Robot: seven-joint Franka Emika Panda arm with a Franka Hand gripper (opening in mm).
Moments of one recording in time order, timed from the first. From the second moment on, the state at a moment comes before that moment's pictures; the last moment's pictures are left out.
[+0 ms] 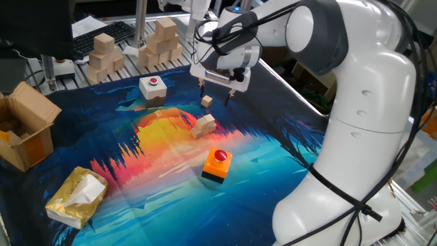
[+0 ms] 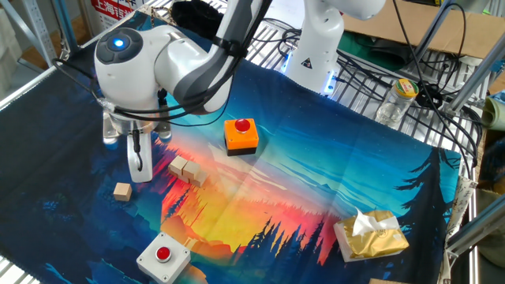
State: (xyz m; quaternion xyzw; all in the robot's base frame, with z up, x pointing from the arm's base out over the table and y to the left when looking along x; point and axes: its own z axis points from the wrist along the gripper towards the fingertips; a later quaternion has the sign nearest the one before) arm 0.575 -0.161 0.134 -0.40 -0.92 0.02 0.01
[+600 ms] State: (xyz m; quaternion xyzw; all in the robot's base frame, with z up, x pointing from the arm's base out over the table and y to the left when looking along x) arm 0.575 -0.161 0.134 -0.44 -0.90 0.00 0.02
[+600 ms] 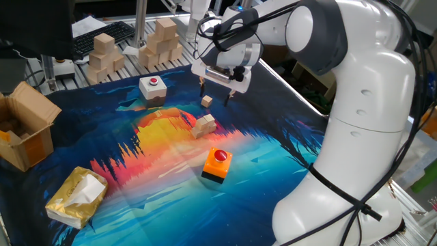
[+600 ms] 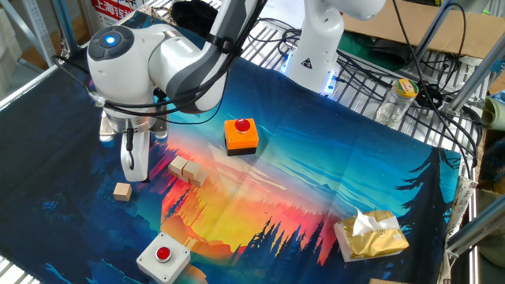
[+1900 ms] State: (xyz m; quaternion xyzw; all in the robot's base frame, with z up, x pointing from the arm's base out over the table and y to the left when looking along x) arm 0.614 -0.205 0.104 -0.54 -0.84 -0.04 0.01
